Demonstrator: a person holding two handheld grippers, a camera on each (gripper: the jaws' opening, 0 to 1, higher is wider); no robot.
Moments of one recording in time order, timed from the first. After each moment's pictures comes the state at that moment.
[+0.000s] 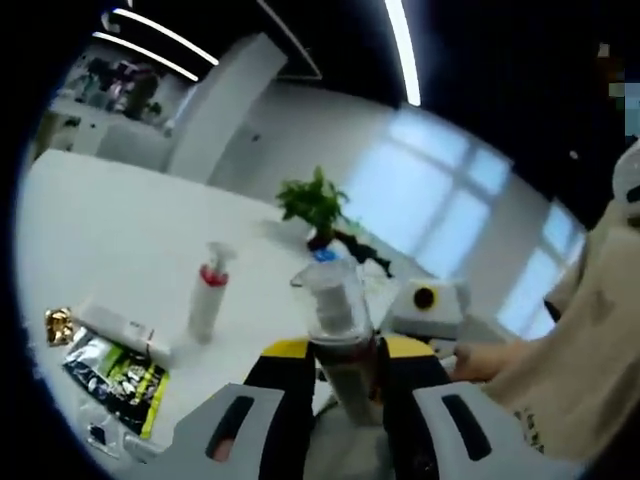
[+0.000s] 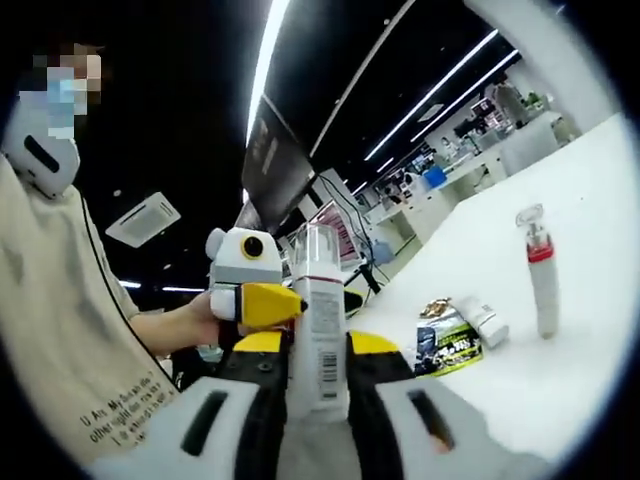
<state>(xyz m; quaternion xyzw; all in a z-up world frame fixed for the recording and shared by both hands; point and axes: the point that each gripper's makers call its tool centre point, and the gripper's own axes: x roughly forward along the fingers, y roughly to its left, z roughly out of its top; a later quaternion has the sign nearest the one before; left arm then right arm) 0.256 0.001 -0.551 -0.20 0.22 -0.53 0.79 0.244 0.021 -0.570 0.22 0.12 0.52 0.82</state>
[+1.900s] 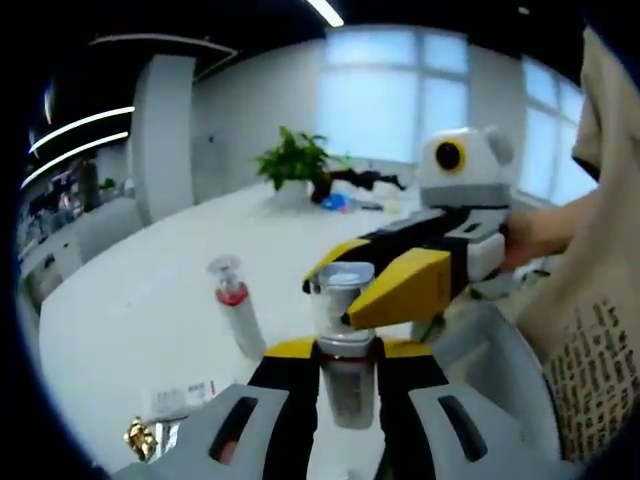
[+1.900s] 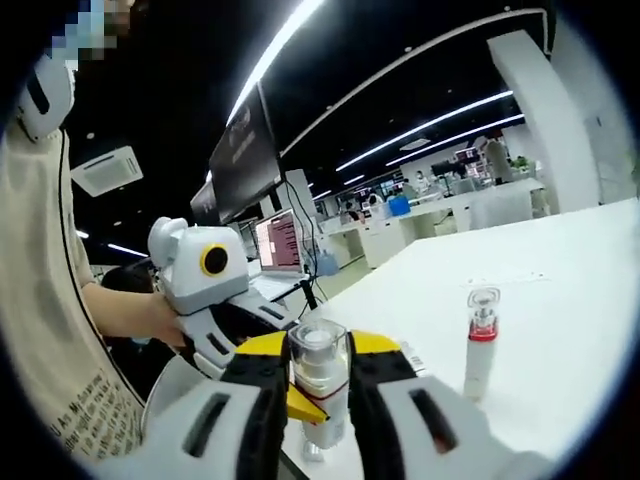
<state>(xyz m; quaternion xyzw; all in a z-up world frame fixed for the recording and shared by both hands) 0.287 -0.015 -0.598 0.09 0.20 -0.57 0.79 0.298 0.005 -0.556 0.11 0.09 0.44 0.89</state>
